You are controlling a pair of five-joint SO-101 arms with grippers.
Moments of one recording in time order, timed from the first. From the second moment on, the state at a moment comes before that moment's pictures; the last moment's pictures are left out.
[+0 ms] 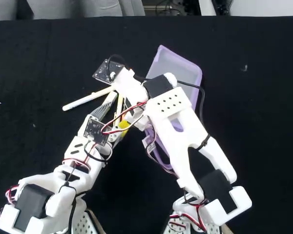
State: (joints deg) left arm 15.6 -16.0 90.8 -58.9 -10.2; right arm -28.0 -5.1 7.7 83.6 30.3
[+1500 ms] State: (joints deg) left arm 16.1 -16.0 89.6 -60.8 -18.0; right arm -30.0 -15.1 7.7 93.2 30.1
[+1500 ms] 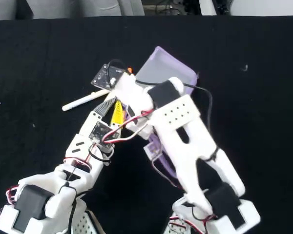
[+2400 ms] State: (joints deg) left arm 16.2 -16.0 89.6 -61.1 -18.0; right arm -24.3 -28.5 12.0 98.9 30.5
